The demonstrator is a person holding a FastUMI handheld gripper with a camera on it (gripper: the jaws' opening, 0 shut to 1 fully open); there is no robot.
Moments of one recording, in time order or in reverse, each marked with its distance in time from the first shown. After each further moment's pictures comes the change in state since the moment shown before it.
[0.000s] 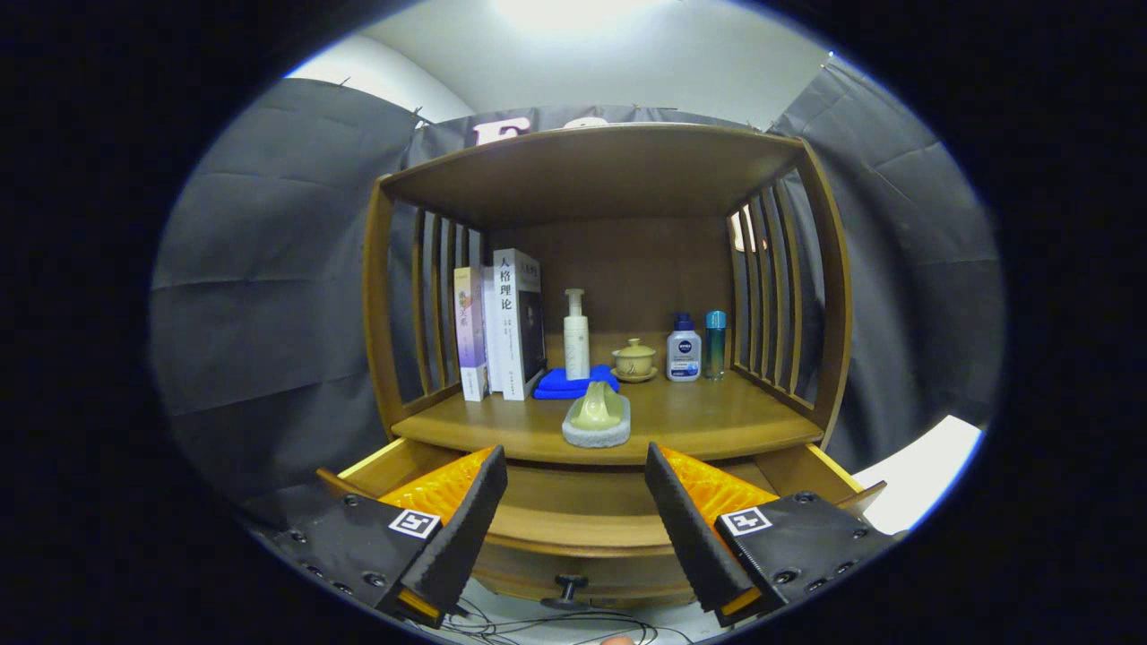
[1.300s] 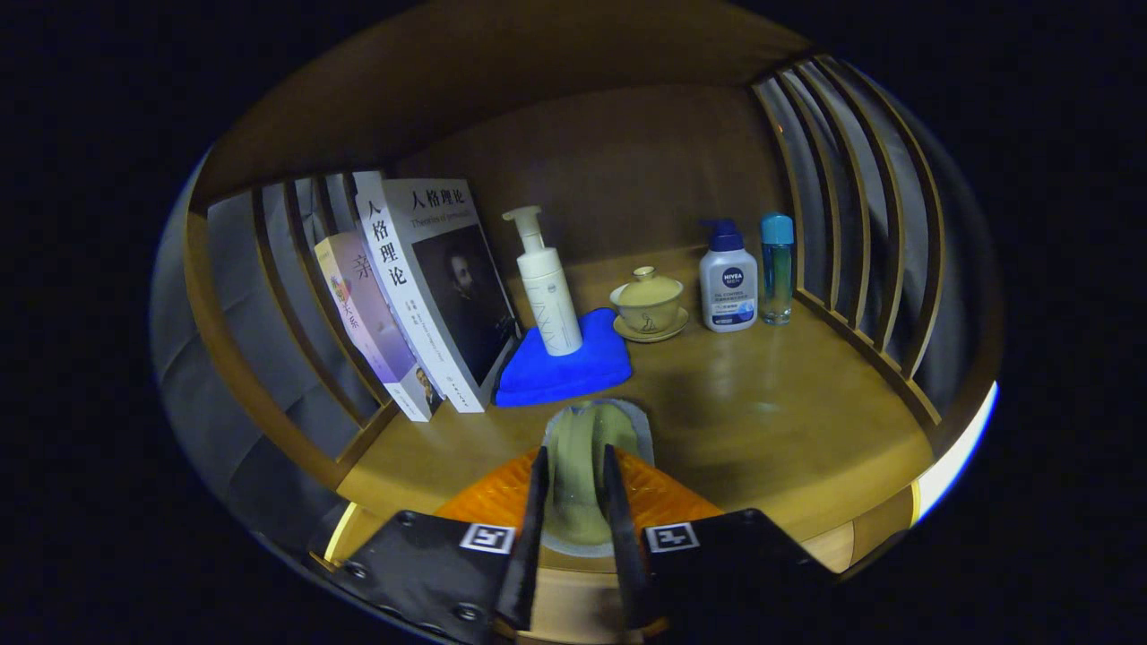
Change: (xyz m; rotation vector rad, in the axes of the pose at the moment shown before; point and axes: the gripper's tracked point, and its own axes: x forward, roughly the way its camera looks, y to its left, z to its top) arm 0.200 -0.028 0.006 0.205 0.380 0.036
